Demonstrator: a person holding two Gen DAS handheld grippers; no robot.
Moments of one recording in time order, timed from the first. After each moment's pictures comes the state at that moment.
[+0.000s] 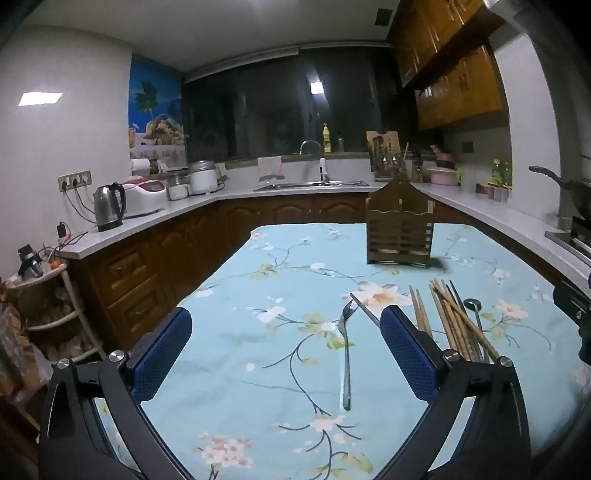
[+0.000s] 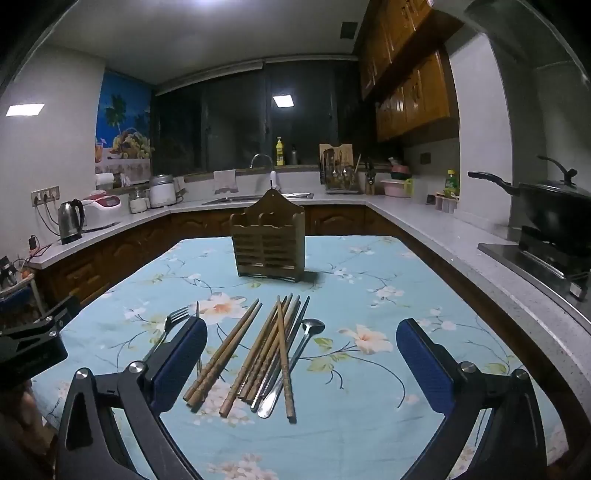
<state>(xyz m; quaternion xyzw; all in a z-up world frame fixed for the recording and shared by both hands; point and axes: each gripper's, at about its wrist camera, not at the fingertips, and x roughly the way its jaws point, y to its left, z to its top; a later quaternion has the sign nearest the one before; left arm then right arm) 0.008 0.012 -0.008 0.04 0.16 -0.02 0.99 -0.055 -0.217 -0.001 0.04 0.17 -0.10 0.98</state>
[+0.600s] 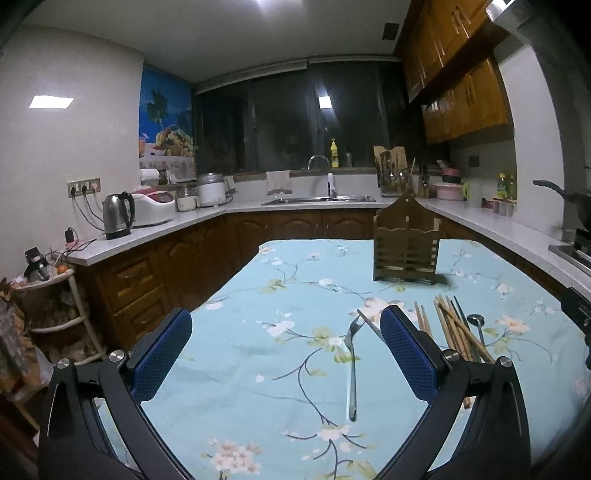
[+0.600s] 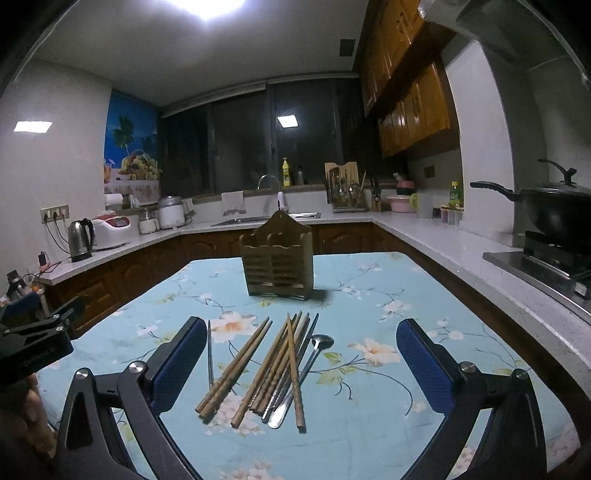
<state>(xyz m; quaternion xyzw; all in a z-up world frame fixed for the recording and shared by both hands) 0.000 0.017 -0.002 0.03 0.12 -0.01 0.99 -0.068 -0.219 0.000 0.06 0.13 -0.08 0.99</state>
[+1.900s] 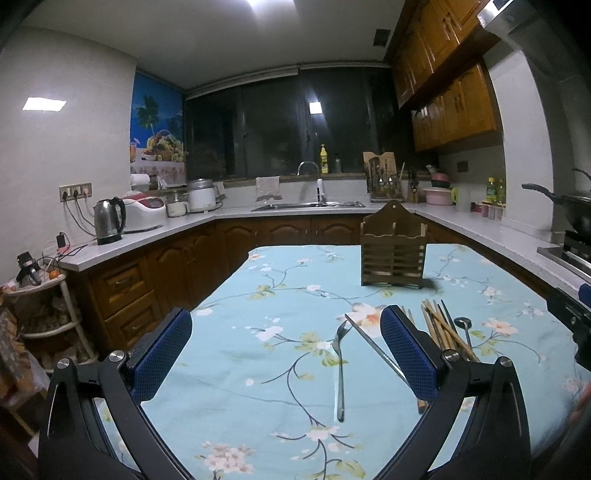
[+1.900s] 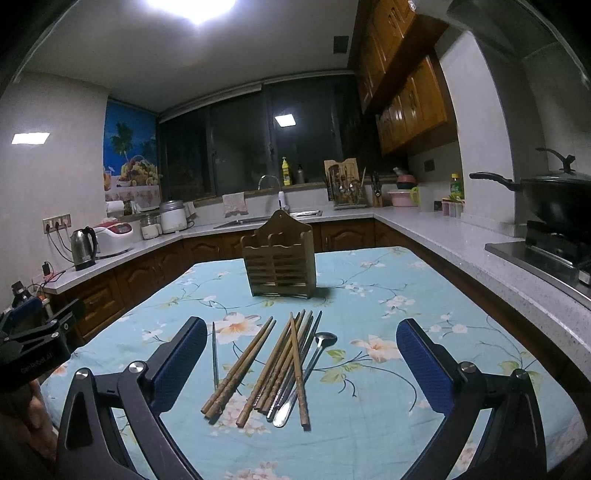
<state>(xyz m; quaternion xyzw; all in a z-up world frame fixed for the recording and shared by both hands) -0.008 0.012 0.003 0.03 0.12 -0.03 0.99 -0.069 -0.216 -0.003 0.07 0.13 -0.08 0.99</state>
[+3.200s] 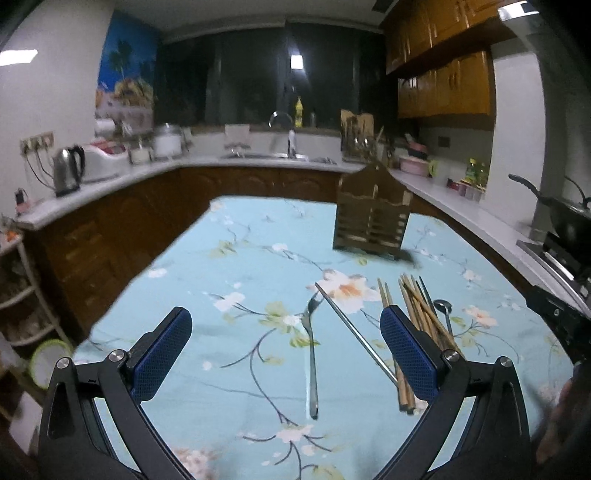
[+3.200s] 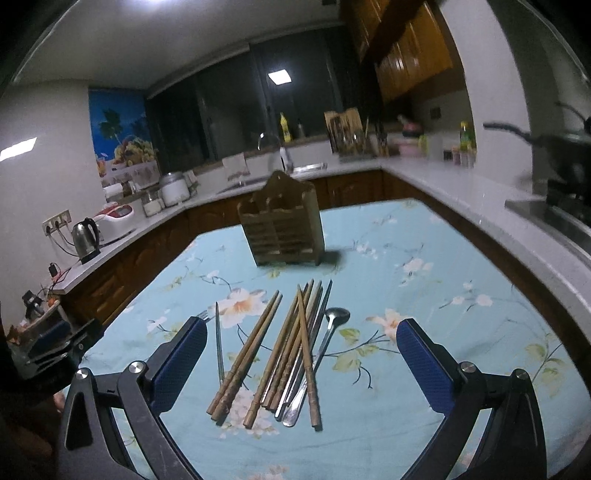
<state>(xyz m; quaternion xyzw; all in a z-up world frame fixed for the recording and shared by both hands) 0.056 0.011 -0.009 -0.01 0.23 -0.11 0.97 -0.015 -0.238 0.000 0.14 0.23 -0.05 0.96</state>
